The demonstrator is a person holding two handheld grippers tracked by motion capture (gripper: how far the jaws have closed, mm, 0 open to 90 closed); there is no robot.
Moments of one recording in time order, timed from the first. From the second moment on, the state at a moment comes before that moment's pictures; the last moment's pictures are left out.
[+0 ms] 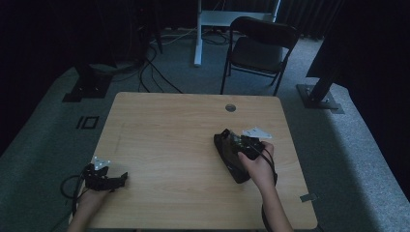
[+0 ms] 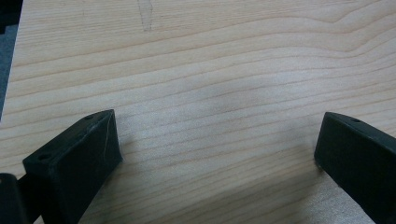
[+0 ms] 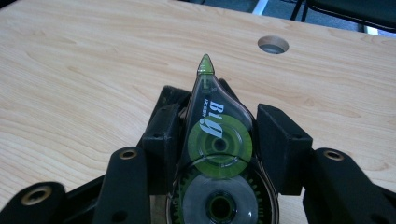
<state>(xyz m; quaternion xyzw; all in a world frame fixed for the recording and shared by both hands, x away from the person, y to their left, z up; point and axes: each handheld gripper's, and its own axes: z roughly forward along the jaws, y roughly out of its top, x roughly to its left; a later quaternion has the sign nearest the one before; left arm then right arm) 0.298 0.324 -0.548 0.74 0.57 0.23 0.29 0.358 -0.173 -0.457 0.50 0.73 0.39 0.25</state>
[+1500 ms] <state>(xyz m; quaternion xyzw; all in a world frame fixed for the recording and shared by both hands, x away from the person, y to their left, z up) 0.298 0.324 -0.548 0.74 0.57 0.23 0.29 0.383 -0.154 -0.491 0.54 0.76 0.31 0.20</state>
